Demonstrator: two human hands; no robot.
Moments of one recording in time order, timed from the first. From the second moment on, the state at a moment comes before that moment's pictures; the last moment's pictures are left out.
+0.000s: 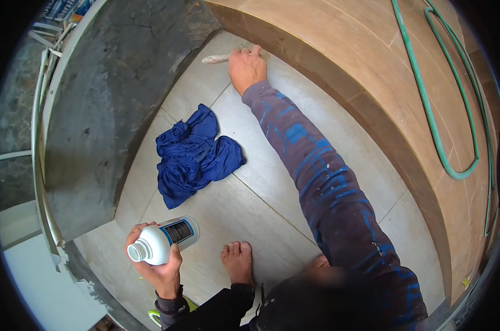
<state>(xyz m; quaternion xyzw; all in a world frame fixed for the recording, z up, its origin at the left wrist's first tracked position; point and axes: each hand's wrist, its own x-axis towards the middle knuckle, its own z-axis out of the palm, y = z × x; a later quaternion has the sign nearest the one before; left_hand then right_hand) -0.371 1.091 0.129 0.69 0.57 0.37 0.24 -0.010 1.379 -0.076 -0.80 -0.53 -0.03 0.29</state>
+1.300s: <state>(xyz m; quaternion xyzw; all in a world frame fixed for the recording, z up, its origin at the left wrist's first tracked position) -0.301 1.114 0.138 0.81 0.28 0.34 0.38 0.004 0.608 0.002 -0.94 -0.14 -0.22 0.23</state>
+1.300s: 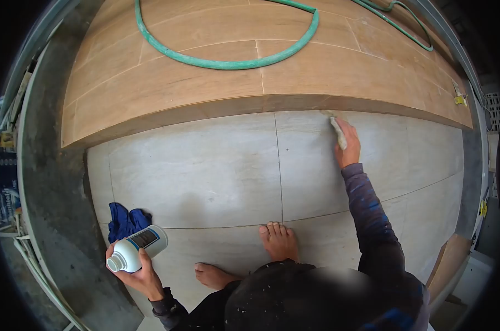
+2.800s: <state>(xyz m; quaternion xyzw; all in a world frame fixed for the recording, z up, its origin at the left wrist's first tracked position) -0.323 1.163 0.134 0.83 0.09 0.28 0.47 -0.257 0.749 0.022 -0.96 -0.04 -0.19 0.18</state>
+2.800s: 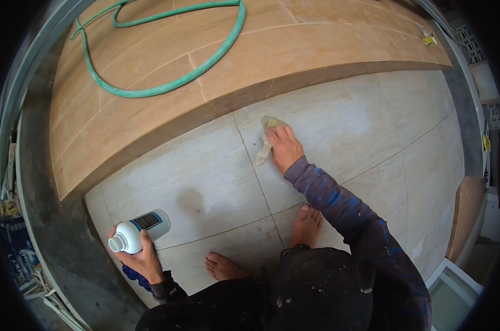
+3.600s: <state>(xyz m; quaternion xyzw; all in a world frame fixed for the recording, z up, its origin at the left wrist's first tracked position) -0.320 1.186 0.114 0.82 0.09 0.24 0.51 -0.339 0.825 0.039 -0.75 0.18 0.05 0.63</state>
